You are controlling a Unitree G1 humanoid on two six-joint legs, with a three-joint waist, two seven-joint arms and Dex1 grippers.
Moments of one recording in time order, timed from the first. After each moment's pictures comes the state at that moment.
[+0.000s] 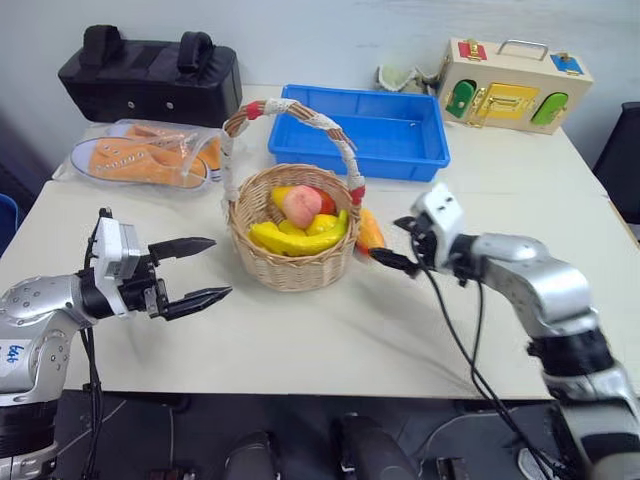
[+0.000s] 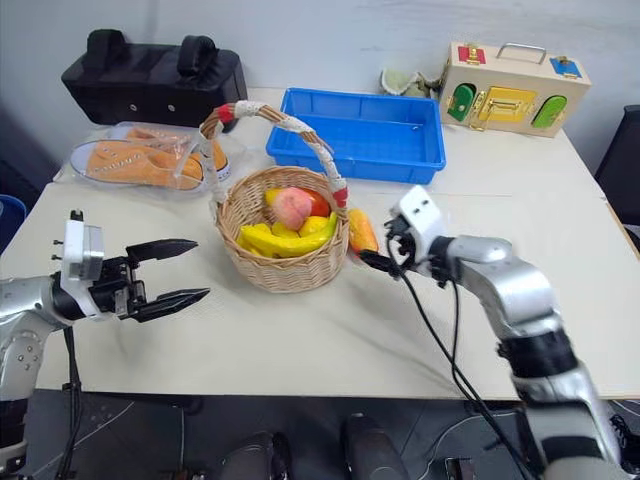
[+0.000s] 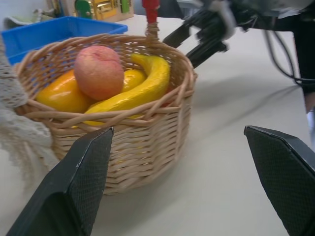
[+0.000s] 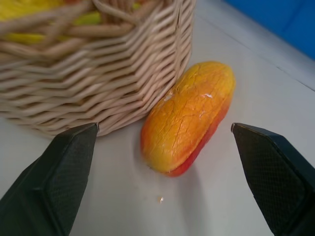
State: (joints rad) left arm -0.17 0.79 0.32 -0.18 -0.63 0.37 -1.13; right arm -0.71 -0.55 0.20 0.11 0.33 0.69 0.69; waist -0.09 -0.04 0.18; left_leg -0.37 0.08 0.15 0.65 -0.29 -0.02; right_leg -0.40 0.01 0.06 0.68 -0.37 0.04
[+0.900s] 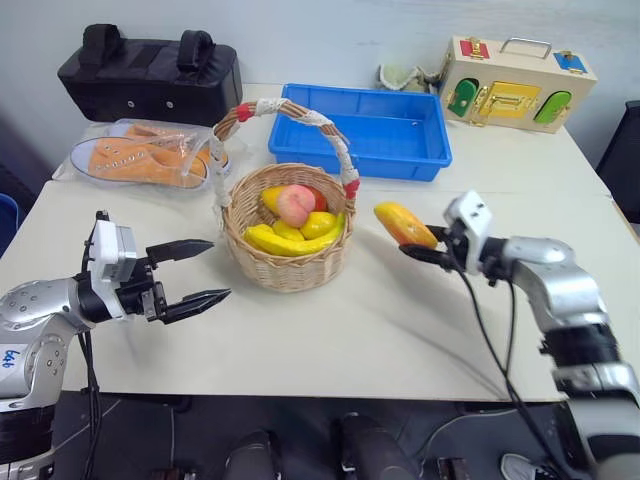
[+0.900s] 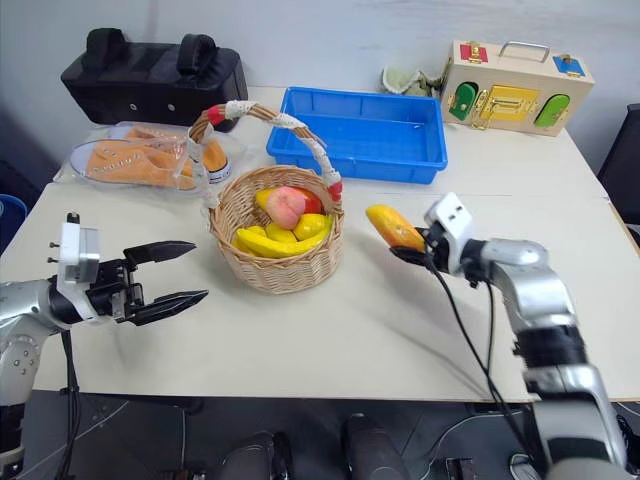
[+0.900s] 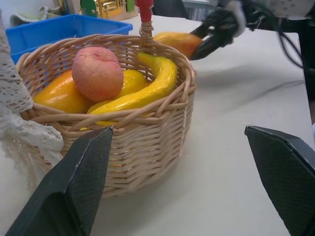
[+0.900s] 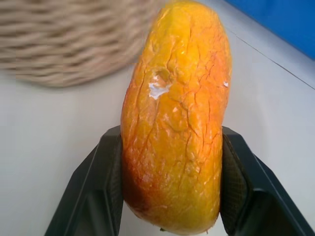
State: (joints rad) left arm -0.13 0.79 0.38 -0.18 -0.64 0.34 -1.11; right arm -0.49 -0.71 0.01 0.01 0.33 0.40 1.05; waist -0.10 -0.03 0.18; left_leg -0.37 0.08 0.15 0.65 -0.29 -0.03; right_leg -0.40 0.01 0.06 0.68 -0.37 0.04
